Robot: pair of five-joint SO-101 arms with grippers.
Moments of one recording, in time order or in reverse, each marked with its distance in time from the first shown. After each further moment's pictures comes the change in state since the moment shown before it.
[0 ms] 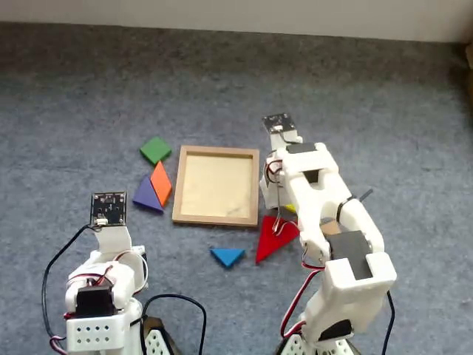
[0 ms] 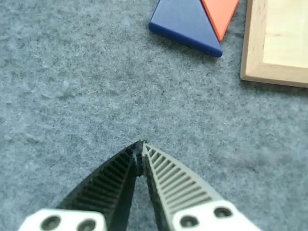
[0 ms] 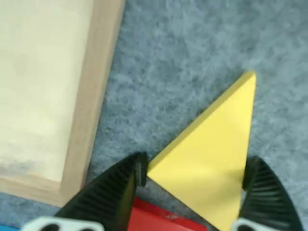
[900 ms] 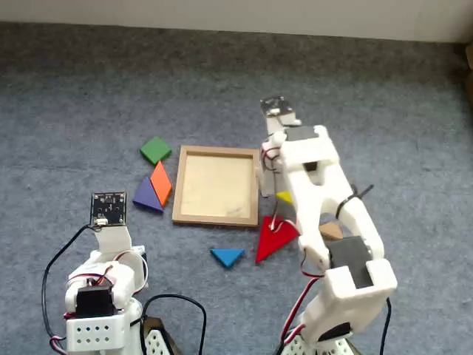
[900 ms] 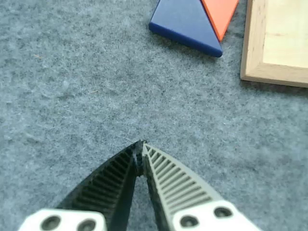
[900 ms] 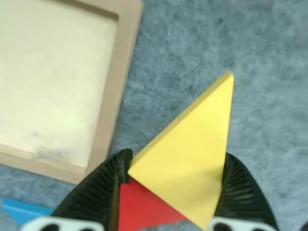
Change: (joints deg) left arm 0.0 0.0 0.0 0.0 0.0; right arm -3.3 -3.5 -9.3 10.5 0.0
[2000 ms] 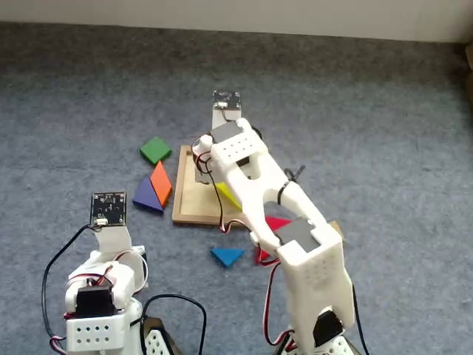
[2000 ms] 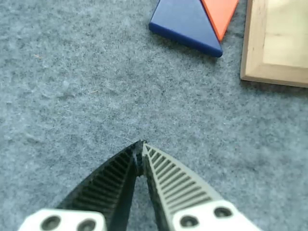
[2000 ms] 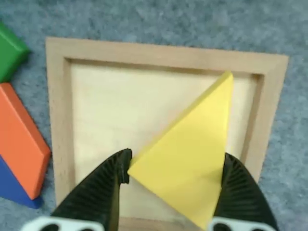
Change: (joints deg) left arm 0.0 0.0 0.0 0.0 0.0; right arm -15.4 19.6 -23.7 0.8 -32.4
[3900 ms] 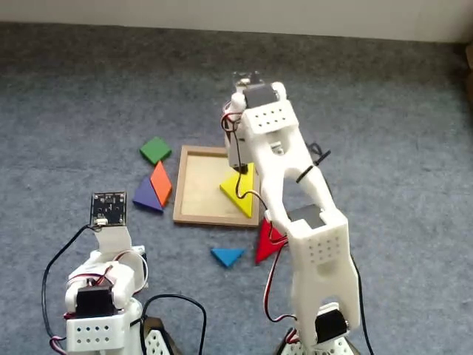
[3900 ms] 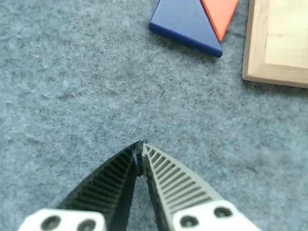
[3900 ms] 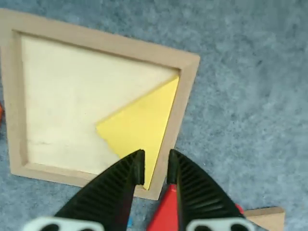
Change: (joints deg) left arm 0.0 0.0 0.0 0.0 0.0; right arm 9.4 8.5 -29.3 28.9 19.2
